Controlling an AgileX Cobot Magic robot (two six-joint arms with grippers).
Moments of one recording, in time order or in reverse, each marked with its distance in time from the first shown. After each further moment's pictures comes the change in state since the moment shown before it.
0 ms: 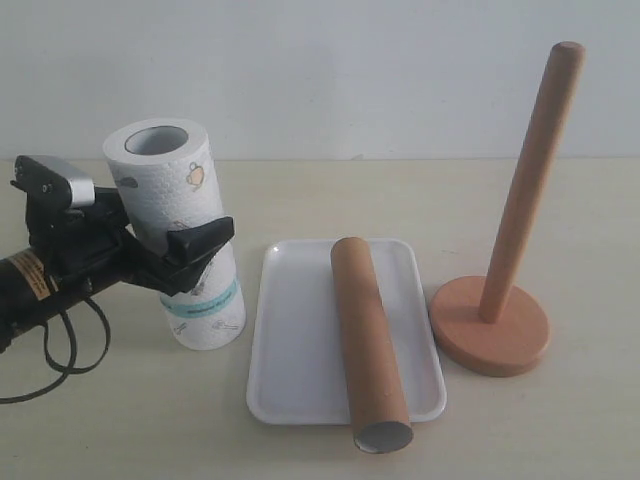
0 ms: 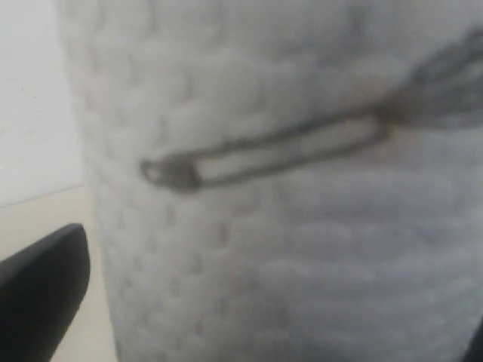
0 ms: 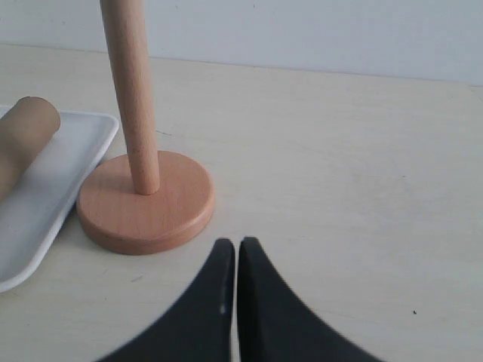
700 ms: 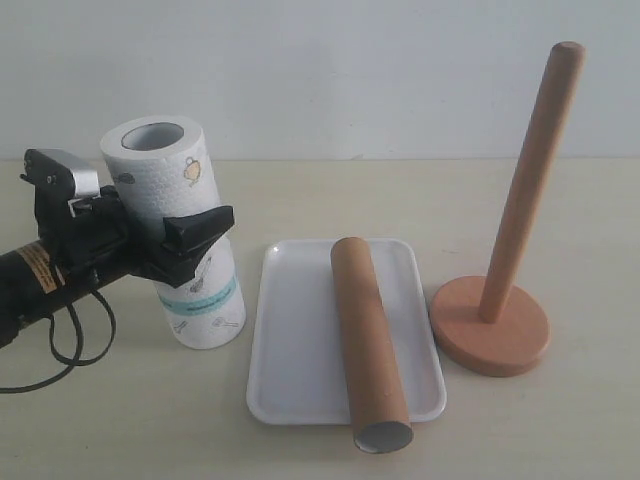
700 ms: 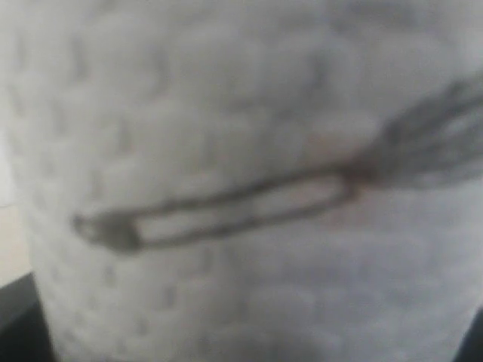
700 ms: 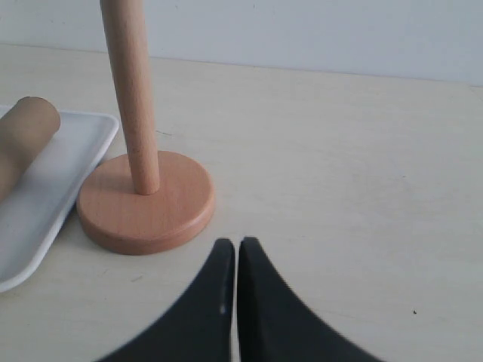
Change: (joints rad) left arm -0.002 0.016 -0.034 0.052 -0.012 -0.066; right arm 0.000 0.000 0.000 0.000 0.000 0.000
